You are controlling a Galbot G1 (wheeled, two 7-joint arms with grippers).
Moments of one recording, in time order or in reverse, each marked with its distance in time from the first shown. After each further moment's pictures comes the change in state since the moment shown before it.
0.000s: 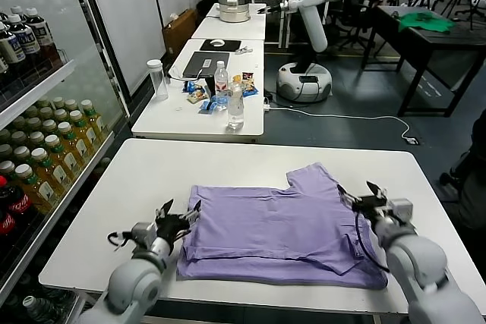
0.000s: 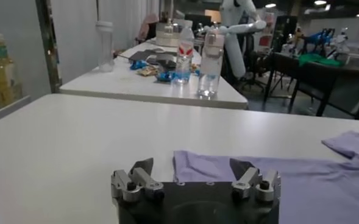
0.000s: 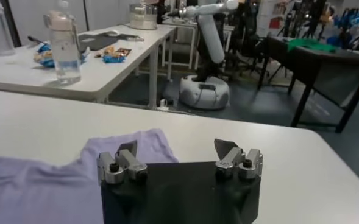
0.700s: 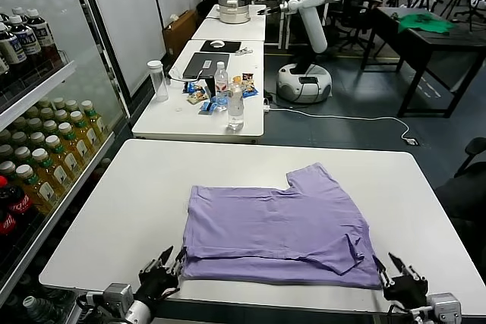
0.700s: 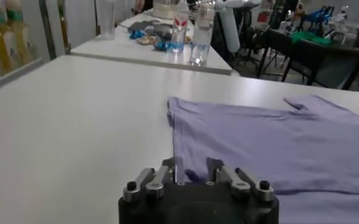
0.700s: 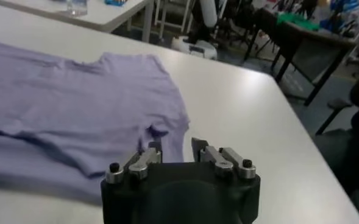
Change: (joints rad) left arm 0.536 0.028 -0.212 -0.413 0.061 0.013 0.032; right arm -0.811 0.076 0.455 0.611 -0.188 0.035 -0.095
